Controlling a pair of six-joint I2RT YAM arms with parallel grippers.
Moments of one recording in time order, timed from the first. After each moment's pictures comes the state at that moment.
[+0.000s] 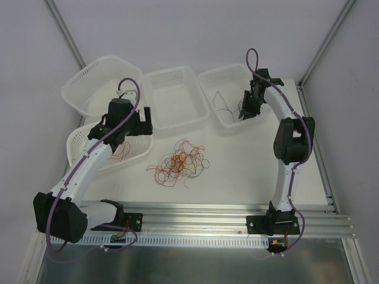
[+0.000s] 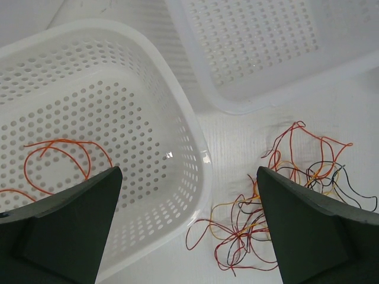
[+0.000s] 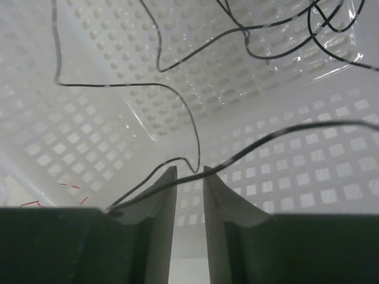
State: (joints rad) left arm -0.27 1.18 1.03 -0.52 -0.07 -0.23; right arm 0.13 2.15 1.91 -0.97 -0.16 0.36
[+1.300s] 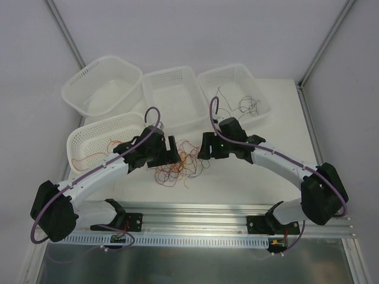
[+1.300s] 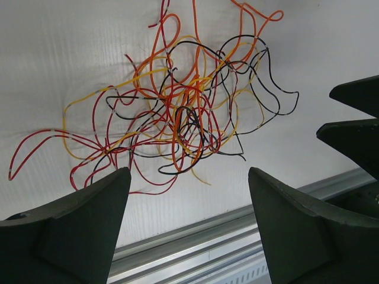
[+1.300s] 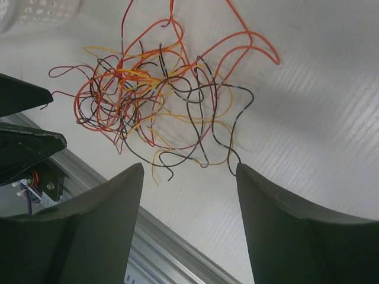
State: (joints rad) left arm -0.65 1.17 0.81 -0.52 0.01 -0.76; right arm 0.67 1.41 0.94 -0.35 -0.22 0.51
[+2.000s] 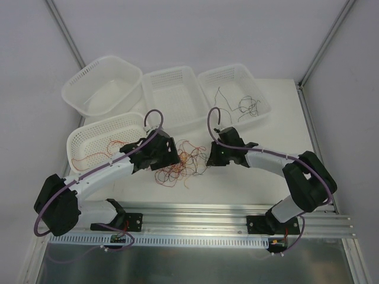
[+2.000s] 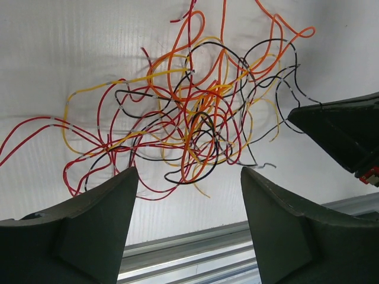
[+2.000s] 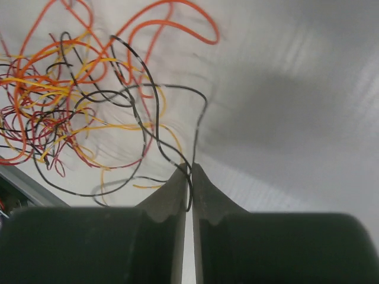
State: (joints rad) left arm -0.72 1.23 0.80 -0.51 -0.11 -0.92; right arm 0.66 1.55 0.78 -0.13 -0.22 0.57
